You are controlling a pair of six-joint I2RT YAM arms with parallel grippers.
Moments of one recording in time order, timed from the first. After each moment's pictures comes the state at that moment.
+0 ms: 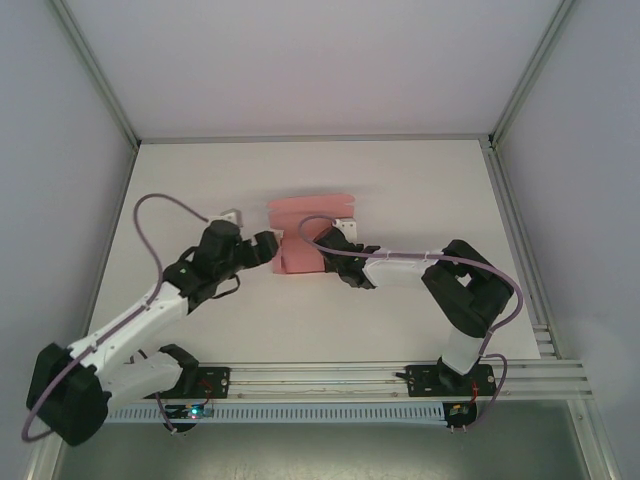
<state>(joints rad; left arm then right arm) -0.46 1.01 0.63 -0.30 0.01 -0.75 0.81 1.76 0.90 -0.13 0.43 0.66</state>
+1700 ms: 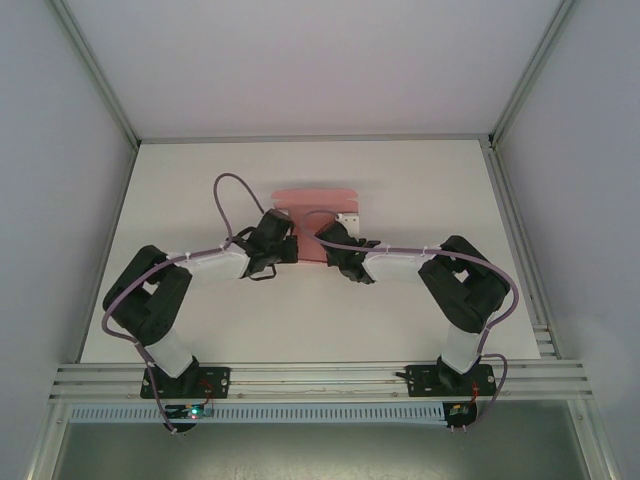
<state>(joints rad) -0.58 1.68 0.88 -0.11 -0.02 -0.56 0.78 1.80 0.93 -0.12 0.46 0.64</state>
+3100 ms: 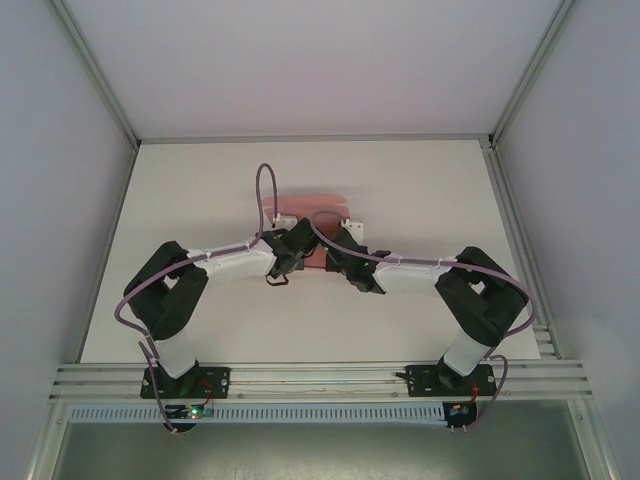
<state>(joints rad) -0.74 1.77 1.07 -0.50 -0.42 -0.69 0.80 1.68 0.82 -0.02 0.37 0.73</state>
